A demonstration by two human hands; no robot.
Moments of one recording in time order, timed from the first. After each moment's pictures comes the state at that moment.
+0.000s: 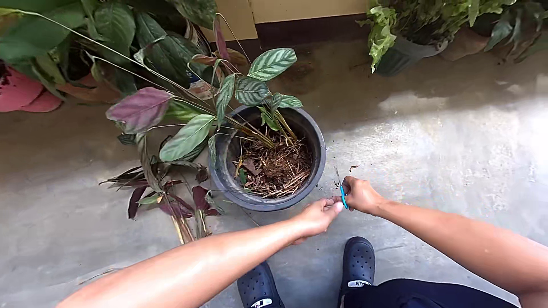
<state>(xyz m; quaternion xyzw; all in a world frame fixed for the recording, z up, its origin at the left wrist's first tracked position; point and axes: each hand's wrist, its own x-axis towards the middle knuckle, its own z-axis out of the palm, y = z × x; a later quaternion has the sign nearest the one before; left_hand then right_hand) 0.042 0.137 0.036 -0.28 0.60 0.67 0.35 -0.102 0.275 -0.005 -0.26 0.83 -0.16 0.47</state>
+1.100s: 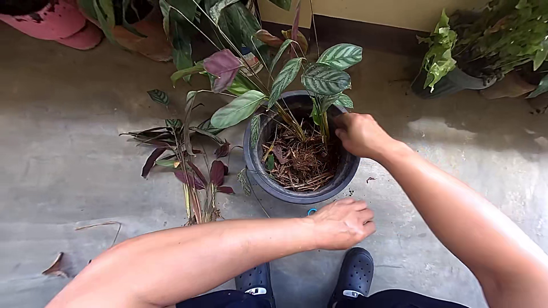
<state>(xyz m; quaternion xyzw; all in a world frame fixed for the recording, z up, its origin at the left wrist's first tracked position) 0.053 0.126 0.037 0.22 0.93 0.30 -0.02 -0.143 0.111 0.070 -0.52 0.81 -0.09 0.25</state>
